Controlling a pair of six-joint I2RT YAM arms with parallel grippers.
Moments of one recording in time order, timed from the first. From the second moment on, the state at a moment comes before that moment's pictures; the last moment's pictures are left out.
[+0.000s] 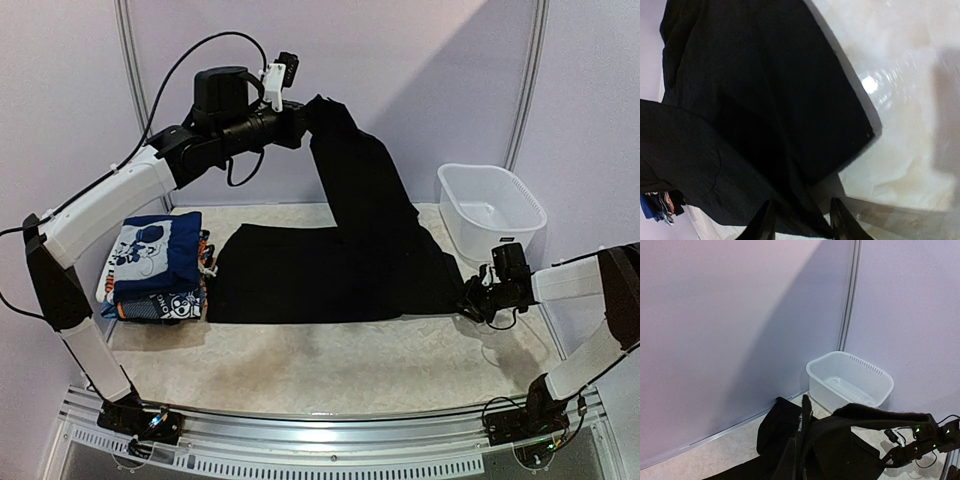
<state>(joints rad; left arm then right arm) -0.75 1.73 1.86 -0.22 -0.04 -0.10 0.14 1.49 0.56 -0.02 -0.35 0.82</state>
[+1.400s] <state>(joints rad) -0.75 1.76 1.85 -0.22 0.21 -0.03 0.12 1.62 1.16 -0.97 -0.13 0.44</state>
